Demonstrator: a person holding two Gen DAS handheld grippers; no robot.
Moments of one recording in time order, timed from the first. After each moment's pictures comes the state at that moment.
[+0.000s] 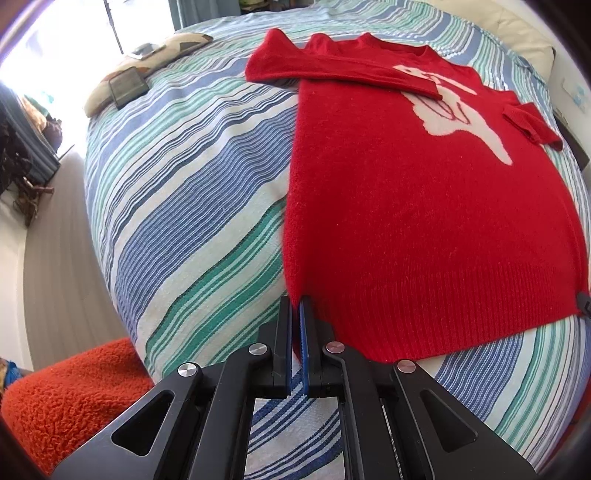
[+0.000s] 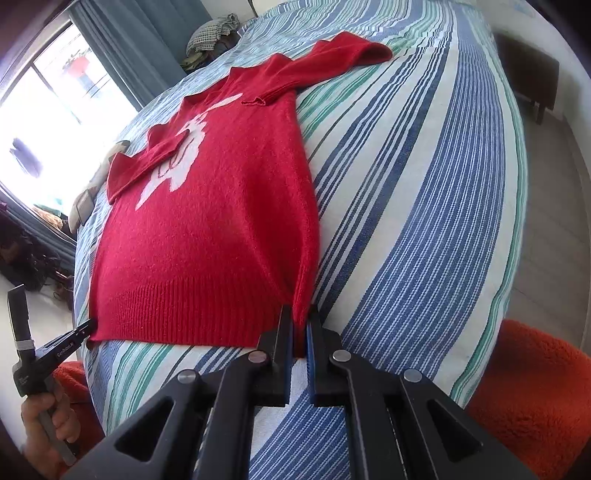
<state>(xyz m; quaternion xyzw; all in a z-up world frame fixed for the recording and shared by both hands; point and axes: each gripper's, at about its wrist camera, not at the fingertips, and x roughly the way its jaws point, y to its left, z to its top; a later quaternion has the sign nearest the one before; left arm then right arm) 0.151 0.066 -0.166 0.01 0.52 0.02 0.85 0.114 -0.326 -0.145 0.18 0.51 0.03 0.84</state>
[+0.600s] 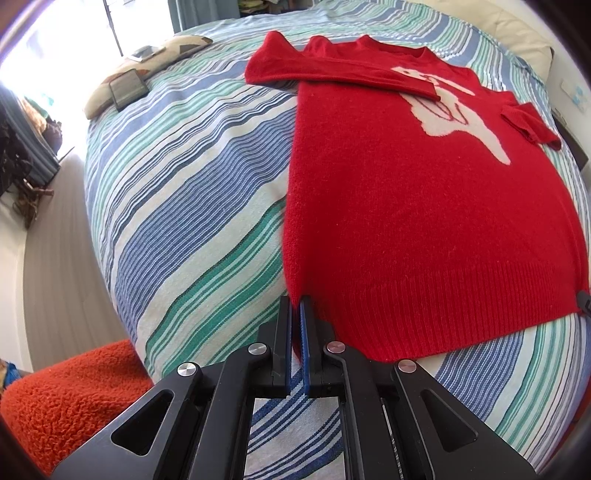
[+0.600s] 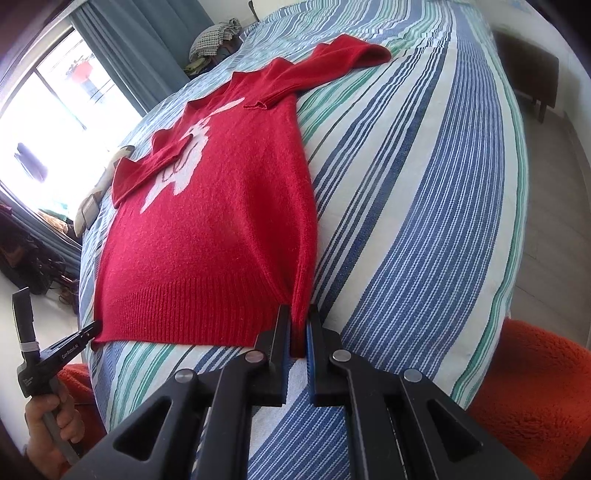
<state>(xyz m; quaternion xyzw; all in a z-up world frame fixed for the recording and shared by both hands) 0.149 0.065 -0.166 0.01 0.52 0.02 0.85 0.110 -0.330 -0.145 0.19 0.50 0.04 0.85</state>
